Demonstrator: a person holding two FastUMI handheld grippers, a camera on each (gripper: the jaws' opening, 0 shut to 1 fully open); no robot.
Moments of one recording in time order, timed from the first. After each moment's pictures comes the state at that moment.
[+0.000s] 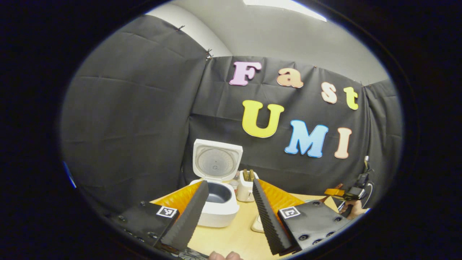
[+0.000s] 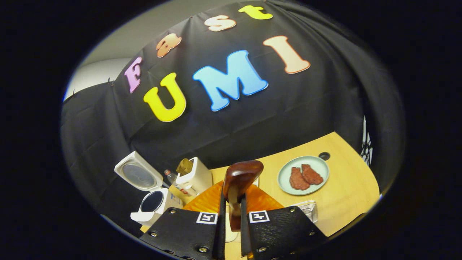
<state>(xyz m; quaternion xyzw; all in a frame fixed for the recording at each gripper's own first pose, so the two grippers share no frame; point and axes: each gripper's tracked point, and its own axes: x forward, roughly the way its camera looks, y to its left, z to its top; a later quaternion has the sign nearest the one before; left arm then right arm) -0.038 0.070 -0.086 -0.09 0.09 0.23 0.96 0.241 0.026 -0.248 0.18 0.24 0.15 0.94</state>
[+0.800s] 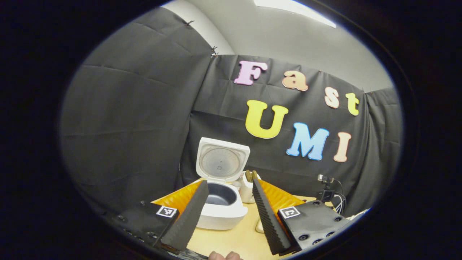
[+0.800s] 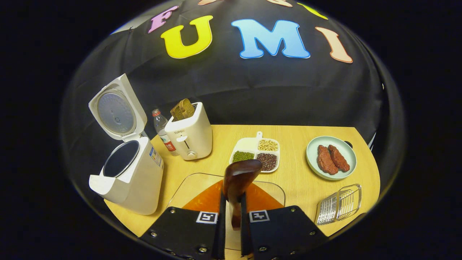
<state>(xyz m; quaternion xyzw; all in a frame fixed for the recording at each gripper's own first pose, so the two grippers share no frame) -0.040 0.129 -0.110 -0.13 0.09 0.21 0.96 0.253 0.136 -0.373 0.03 0.33 0.15 0.93</state>
